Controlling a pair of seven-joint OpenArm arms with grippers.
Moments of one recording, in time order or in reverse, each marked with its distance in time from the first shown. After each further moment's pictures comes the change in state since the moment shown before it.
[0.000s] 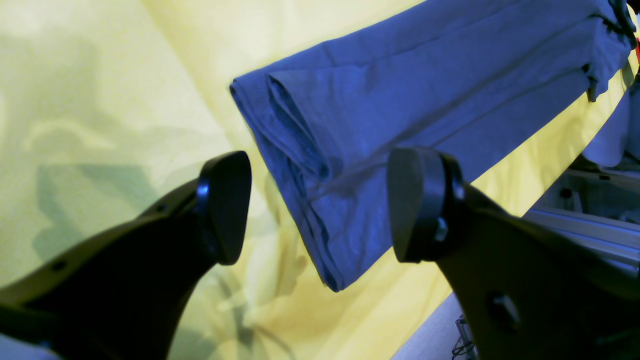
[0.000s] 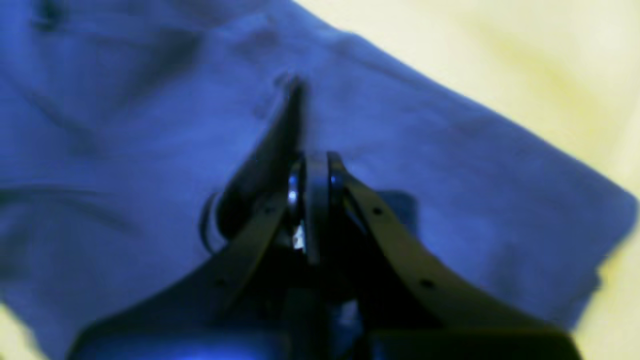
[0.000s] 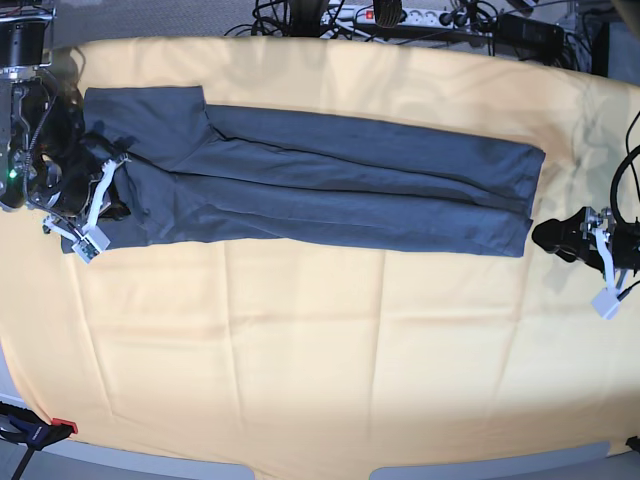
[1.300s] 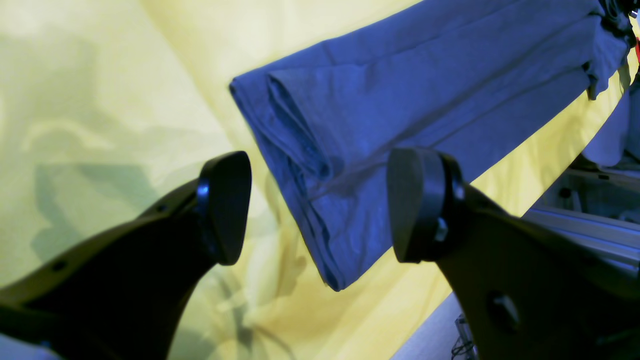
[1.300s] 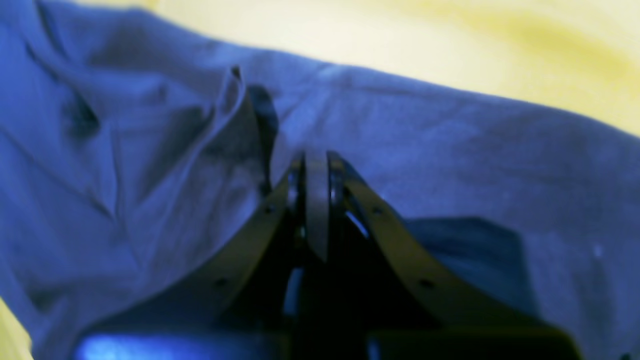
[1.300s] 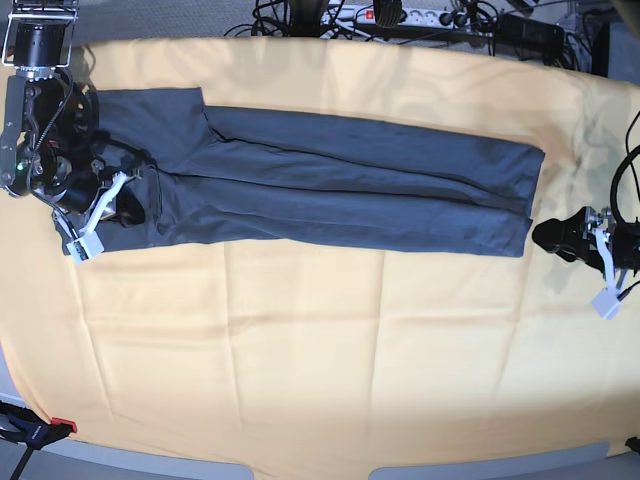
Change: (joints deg) left arm -0.2 0.1 0.0 0.0 0.0 0.0 0.2; right arm 0.3 -6.6 3.4 -7.8 -0.7 0.0 2.6
